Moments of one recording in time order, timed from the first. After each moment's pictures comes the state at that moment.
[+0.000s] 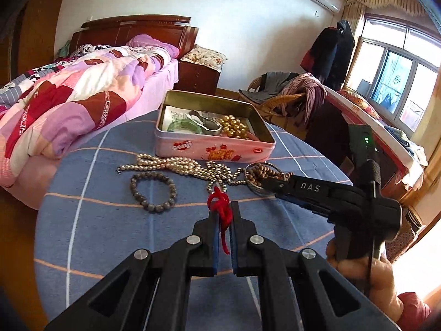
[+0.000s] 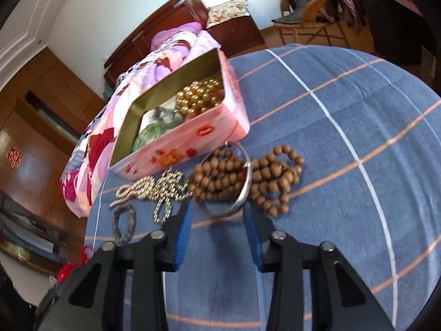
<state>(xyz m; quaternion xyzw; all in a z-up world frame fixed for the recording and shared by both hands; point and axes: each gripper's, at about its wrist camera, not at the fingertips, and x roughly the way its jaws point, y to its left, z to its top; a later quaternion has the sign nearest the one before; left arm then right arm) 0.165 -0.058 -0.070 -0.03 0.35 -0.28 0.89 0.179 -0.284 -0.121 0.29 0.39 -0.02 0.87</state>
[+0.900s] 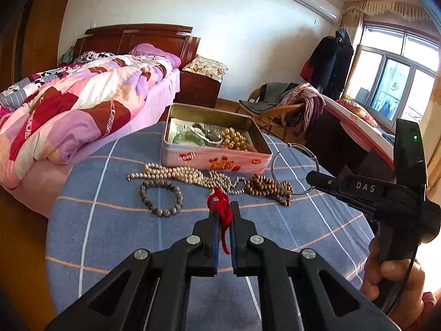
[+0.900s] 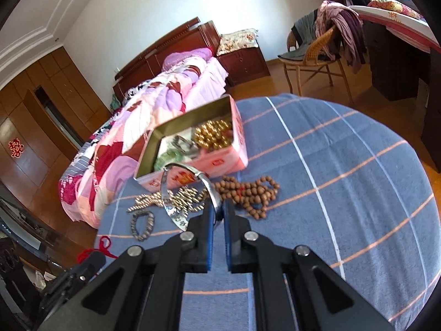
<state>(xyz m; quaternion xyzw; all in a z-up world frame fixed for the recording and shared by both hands) 0.158 -0.046 -0.055 -0.04 0.33 -0.28 0.90 0.134 -0.280 -0.059 0.25 0.32 -0.02 0.91</state>
